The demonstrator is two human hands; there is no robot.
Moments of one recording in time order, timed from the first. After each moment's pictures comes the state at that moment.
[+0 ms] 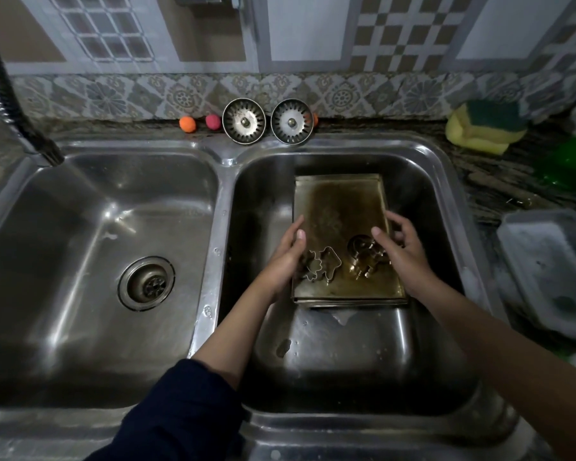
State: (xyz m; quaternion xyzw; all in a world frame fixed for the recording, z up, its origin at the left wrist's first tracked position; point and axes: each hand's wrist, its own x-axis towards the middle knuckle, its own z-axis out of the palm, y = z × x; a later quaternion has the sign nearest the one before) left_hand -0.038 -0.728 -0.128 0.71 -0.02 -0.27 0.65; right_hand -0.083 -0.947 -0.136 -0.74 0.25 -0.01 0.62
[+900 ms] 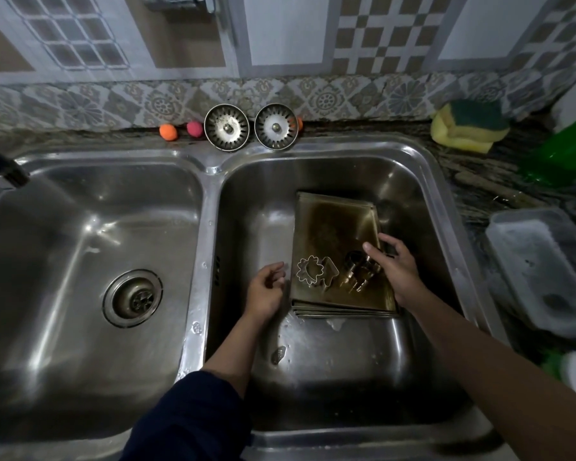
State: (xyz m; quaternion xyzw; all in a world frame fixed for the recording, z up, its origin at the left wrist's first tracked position) left_hand -0.050 -0.719 -0.189 0.76 0.14 -0.22 0.60; right_hand -0.084 -0.960 -0.177 -0.64 0.36 0.01 0.68
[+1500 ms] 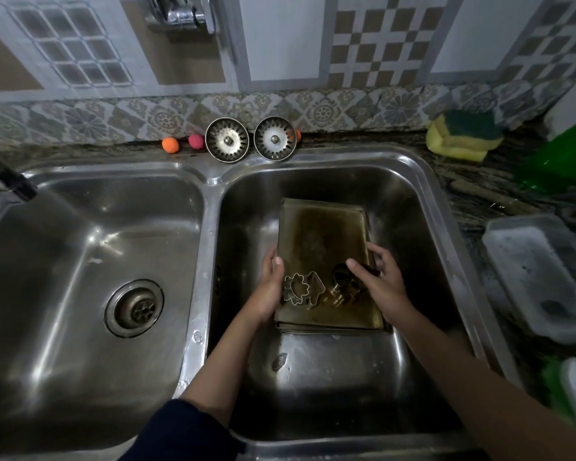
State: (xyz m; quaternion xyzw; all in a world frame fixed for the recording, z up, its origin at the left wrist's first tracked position) left_hand -0.043 -0.718 -0.145 0.71 0.03 -0.29 0.64; right_hand -0.098 -0.928 -0.162 -0.68 0.29 -0.01 0.67
